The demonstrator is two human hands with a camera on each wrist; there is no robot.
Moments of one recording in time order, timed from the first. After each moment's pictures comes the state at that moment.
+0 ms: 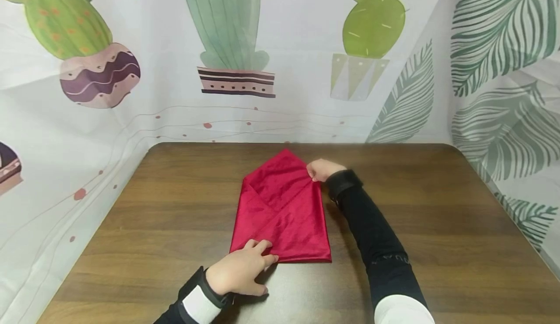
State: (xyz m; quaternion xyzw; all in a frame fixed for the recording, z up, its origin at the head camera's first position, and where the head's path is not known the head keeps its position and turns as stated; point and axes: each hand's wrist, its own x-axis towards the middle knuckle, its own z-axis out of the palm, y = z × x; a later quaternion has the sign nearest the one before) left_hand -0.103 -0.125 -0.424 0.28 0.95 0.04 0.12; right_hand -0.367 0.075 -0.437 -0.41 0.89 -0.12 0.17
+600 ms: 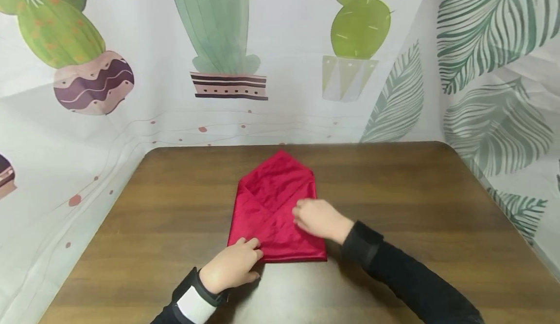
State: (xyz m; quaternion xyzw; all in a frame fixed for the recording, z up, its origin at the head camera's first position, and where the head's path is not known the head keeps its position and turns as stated) left_hand -0.106 -0.130 -0.424 0.27 0.96 0.00 0.02; right_hand -0.233 0.080 -0.440 -0.52 0.84 -0.07 -0.13
